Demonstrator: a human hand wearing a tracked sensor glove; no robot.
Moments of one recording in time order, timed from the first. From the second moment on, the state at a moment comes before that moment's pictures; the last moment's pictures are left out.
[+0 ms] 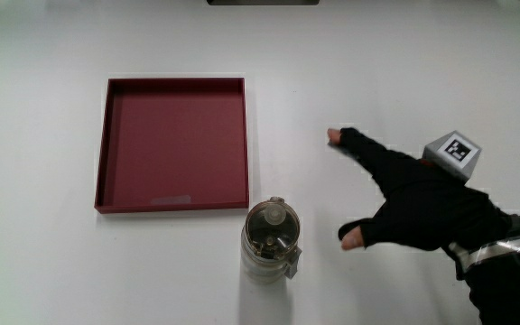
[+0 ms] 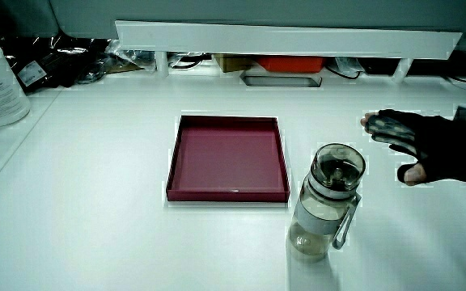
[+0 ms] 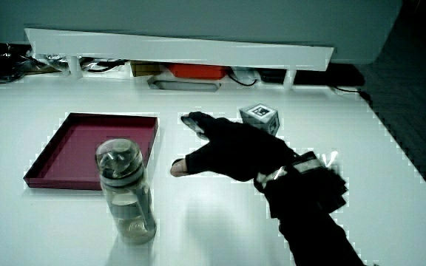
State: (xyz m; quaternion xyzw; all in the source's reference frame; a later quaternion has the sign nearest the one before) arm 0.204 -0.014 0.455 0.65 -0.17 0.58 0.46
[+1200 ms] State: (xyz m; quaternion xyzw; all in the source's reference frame) arm 0.133 0.028 0.502 0.63 -0.21 0.58 0.47
